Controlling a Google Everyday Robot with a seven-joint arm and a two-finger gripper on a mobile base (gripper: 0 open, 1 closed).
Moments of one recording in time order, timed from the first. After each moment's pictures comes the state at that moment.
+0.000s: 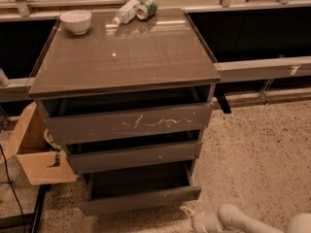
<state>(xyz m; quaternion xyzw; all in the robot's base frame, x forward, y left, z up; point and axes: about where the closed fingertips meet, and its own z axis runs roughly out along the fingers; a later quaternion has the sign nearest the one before) 0.428 -0.143 0.148 -0.62 0.68 0.23 0.32</state>
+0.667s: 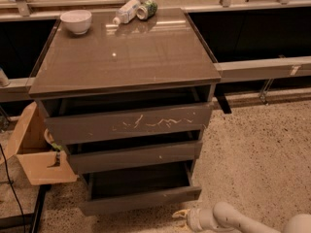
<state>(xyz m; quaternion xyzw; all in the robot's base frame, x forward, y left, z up) 0.447 -0.120 0.152 -0.64 0.65 0.22 0.35</state>
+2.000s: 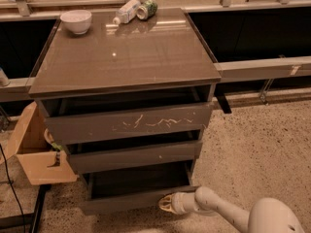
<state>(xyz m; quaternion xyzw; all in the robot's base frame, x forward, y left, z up) 0.535 -0.059 0.133 -0.65 0.63 0.19 0.38</state>
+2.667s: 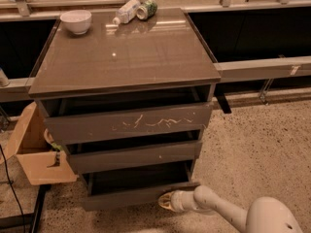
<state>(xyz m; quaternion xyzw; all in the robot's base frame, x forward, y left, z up) 0.546 -0.057 0.130 -0.65 0.63 0.18 0.39</state>
